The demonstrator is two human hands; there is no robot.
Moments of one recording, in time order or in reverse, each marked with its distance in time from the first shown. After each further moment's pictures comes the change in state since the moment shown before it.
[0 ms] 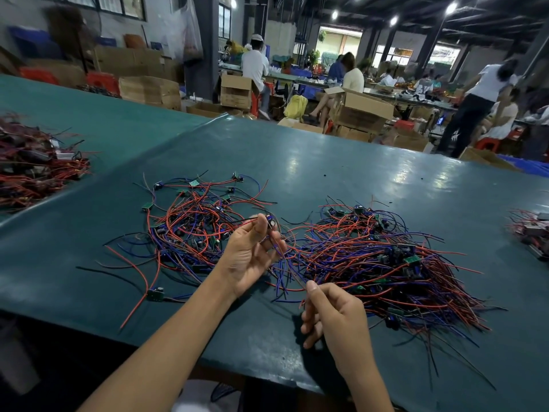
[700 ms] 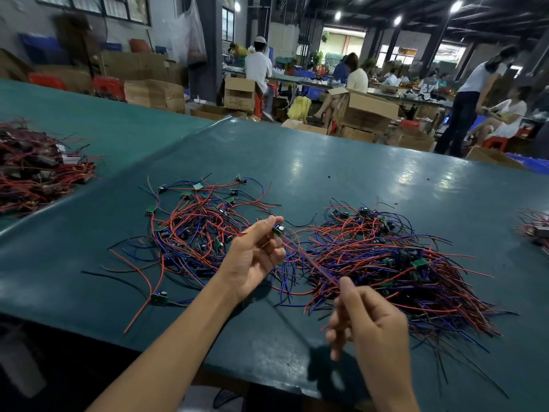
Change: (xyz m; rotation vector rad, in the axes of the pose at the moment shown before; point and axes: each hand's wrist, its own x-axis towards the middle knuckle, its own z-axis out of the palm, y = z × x) left_hand 0.001 0.001 0.001 0.036 0.108 -0.028; right_hand -0.019 -0.024 -0.015 0.083 0.152 -0.149
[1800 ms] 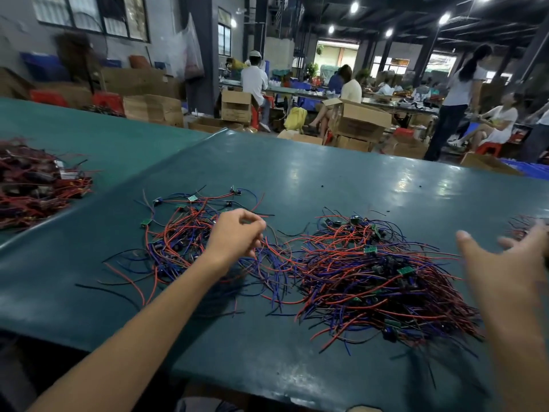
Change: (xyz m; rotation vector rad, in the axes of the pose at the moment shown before) left_hand 0.007 0.050 0.032 1.074 0.317 0.161; right_hand 0.098 -0.076 -0.118 -0.590 0.678 -0.085
